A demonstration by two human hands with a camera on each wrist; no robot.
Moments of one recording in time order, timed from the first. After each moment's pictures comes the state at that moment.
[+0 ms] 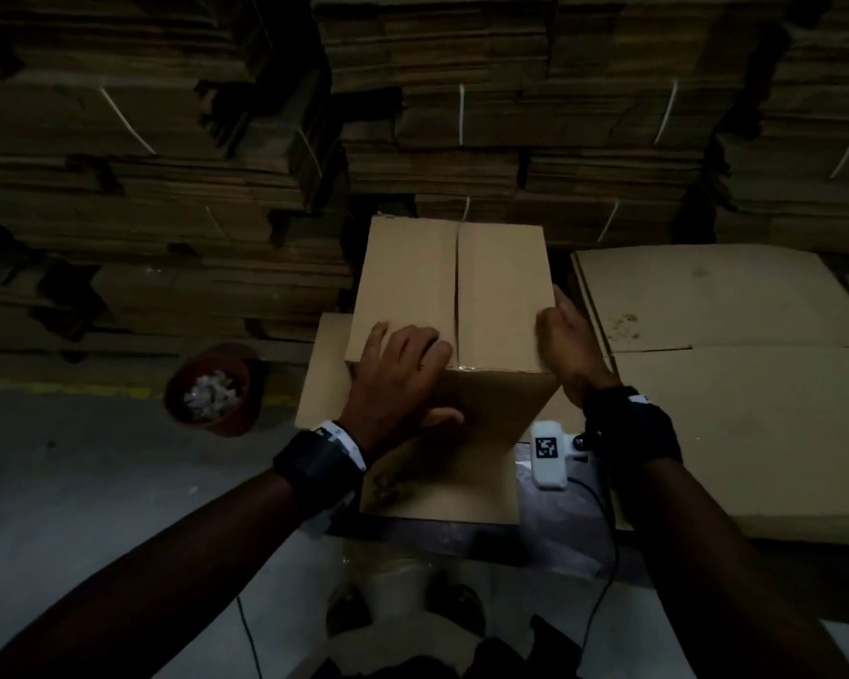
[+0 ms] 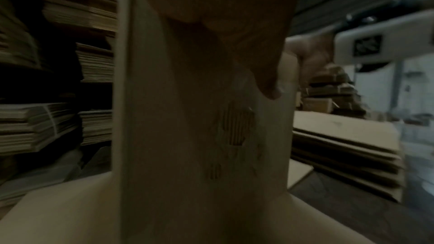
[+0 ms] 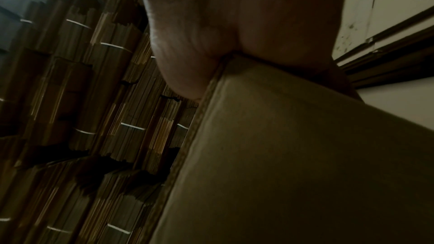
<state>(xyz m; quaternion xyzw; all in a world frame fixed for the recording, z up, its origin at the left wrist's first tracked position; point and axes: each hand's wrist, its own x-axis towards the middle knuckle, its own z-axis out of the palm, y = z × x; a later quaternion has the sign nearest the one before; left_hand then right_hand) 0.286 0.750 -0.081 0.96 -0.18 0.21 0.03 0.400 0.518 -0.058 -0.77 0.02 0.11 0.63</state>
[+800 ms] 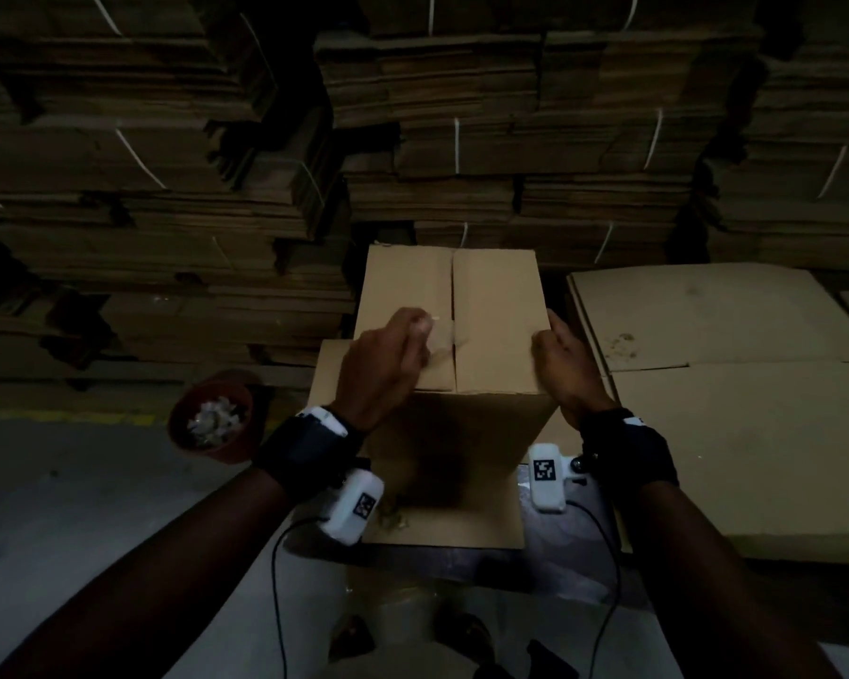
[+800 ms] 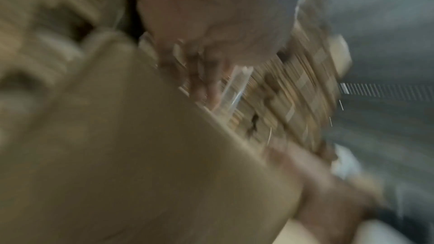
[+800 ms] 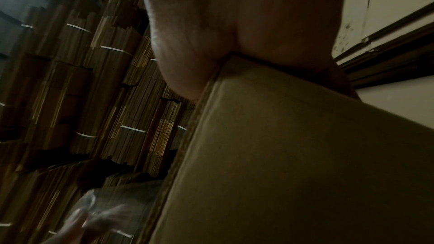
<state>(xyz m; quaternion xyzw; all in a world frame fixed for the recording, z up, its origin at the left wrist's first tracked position) 0.308 0.758 -0.029 0.90 -0.04 0.20 0.37 0.381 0.521 -0.038 -0.77 0.01 0.11 0.63</state>
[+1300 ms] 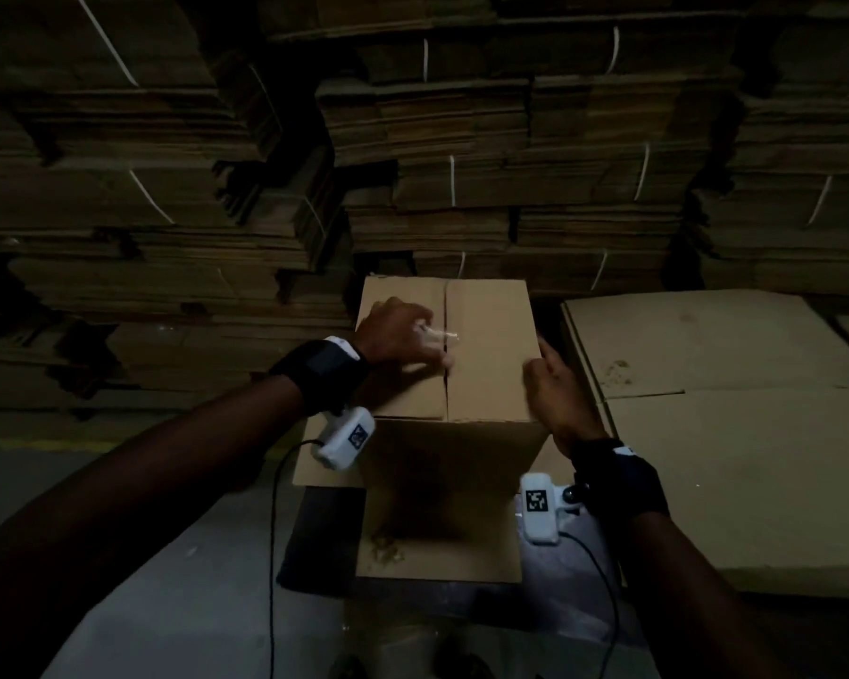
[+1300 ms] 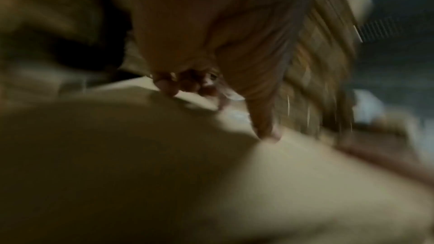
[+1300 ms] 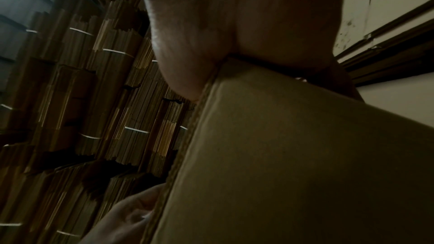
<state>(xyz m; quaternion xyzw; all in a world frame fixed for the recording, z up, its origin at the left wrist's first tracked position) 0.399 0.772 0.006 0.97 -0.04 -0.05 0.23 0.373 0.522 -0.026 -0.76 0.00 0.12 0.64</state>
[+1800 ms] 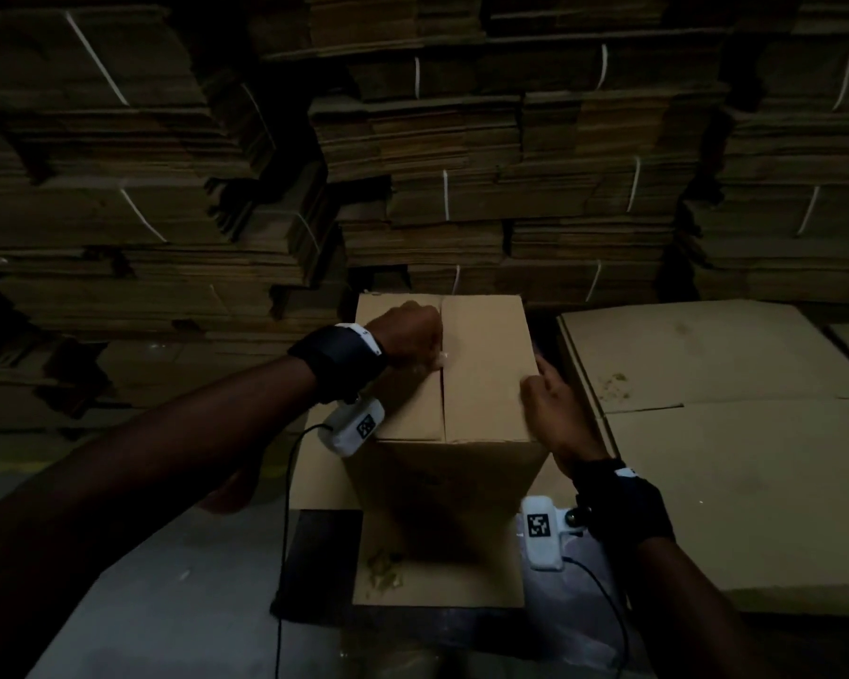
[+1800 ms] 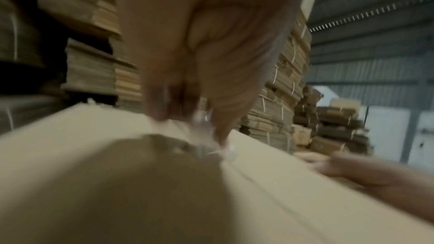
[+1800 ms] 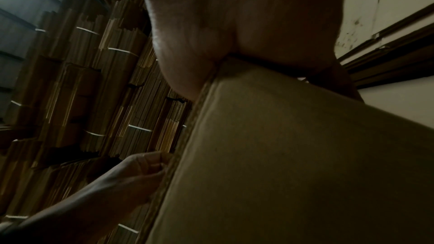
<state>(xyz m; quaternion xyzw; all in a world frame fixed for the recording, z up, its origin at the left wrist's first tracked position) 0.433 0.759 0.026 0.98 -0.13 -0.10 0.09 0.372 0.521 -0.021 -0.76 0.02 0.13 0.64</state>
